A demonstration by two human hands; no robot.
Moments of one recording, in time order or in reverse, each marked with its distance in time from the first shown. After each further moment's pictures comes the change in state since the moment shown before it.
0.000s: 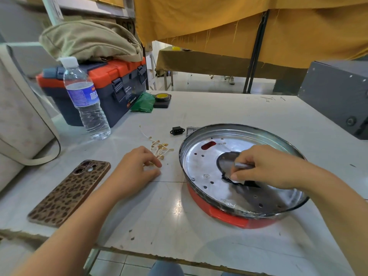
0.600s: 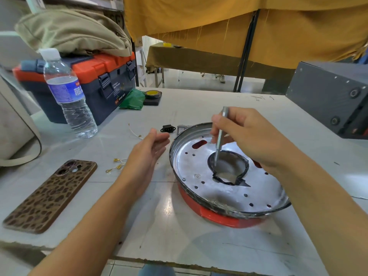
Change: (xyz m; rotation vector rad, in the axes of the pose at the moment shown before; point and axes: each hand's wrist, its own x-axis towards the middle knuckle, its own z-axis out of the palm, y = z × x) left_hand 0.024 0.047 0.030 -1.264 0.134 -0.237; right_hand 0.014 -0.033 -0.012 0.658 0.407 -0.146
